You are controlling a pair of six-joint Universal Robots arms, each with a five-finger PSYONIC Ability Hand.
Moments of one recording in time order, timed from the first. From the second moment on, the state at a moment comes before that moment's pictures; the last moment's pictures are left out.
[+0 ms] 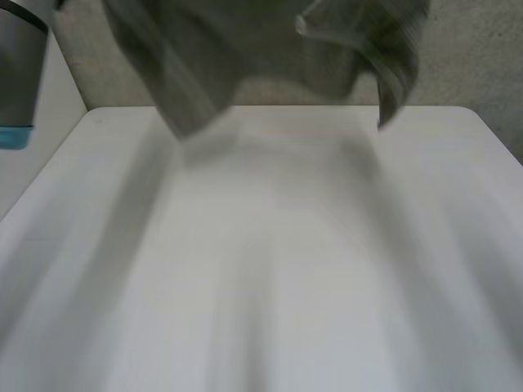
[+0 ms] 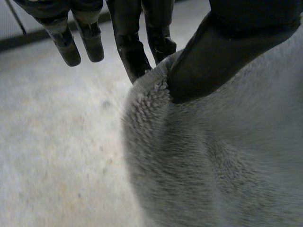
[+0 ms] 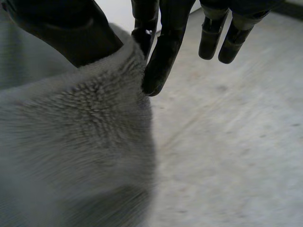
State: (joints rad) left arm 4.36 -1.74 -1.16 3.72 -1.37 3.26; right arm 1.87 -1.38 0.95 -0.25 1.13 2.92; left_hand 1.26 1.34 0.22 0.23 1.15; right_hand 1.32 1.33 0.18 0.18 1.17
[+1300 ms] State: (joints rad) left arm 4.46 -1.77 -1.89 3.66 -1.39 3.42; right arm 1.71 -1.25 1.91 -0.21 1.22 3.09; left_hand 1.26 1.35 0.22 0.23 1.17; right_hand 0.73 0.73 0.18 0.18 0.55
